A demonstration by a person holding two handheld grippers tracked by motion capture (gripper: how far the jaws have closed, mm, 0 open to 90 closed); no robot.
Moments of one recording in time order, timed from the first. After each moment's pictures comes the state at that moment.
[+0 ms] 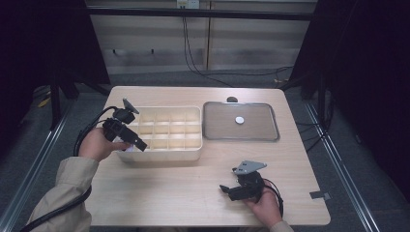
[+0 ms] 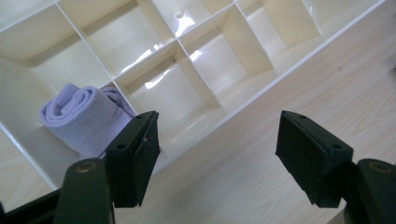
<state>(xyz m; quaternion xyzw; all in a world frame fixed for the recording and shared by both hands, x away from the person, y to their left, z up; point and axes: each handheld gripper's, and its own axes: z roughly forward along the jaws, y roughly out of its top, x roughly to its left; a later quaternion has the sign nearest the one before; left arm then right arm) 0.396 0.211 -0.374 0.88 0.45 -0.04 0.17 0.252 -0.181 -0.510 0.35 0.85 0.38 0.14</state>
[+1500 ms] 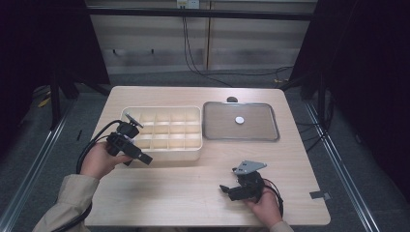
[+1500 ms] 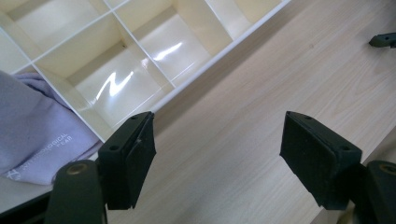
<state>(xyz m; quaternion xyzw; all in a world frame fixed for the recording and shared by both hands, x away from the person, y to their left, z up) 0.364 0.205 -0.395 0.89 0.40 -0.06 0.20 0.252 -0.181 -0.510 0.35 0.85 0.38 0.14</state>
